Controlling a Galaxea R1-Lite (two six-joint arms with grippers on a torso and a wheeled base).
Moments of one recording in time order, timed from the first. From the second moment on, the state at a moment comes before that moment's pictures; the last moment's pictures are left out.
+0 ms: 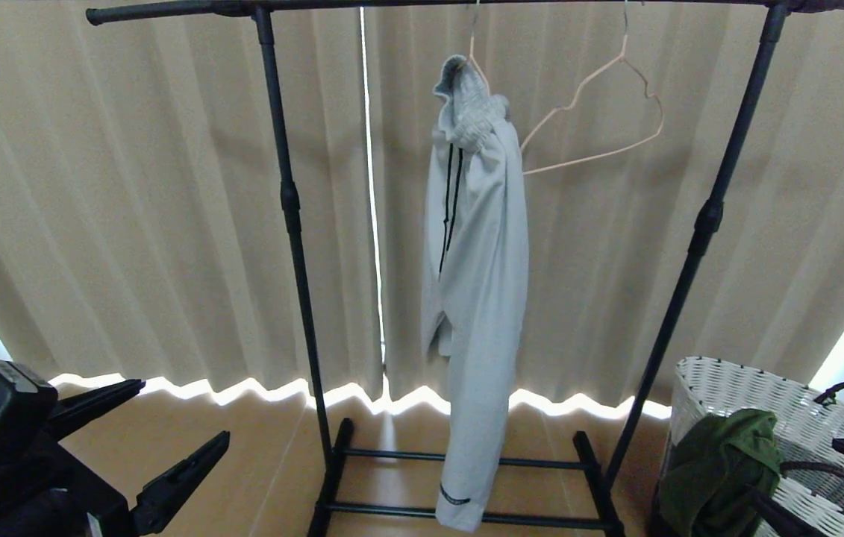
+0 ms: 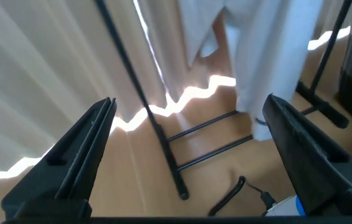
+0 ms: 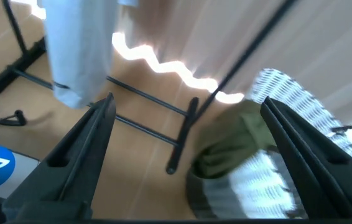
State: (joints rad) left arm -0.38 1.07 -0.17 -0.67 0.01 0.21; right arm 0.22 0.92 -0.10 -0.41 -0.08 -0.22
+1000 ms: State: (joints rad) left arm -0.39 1.07 -0.18 -0.67 0.01 0.22; right arm 0.21 0.85 -0.03 -0.41 -0.10 -0.24
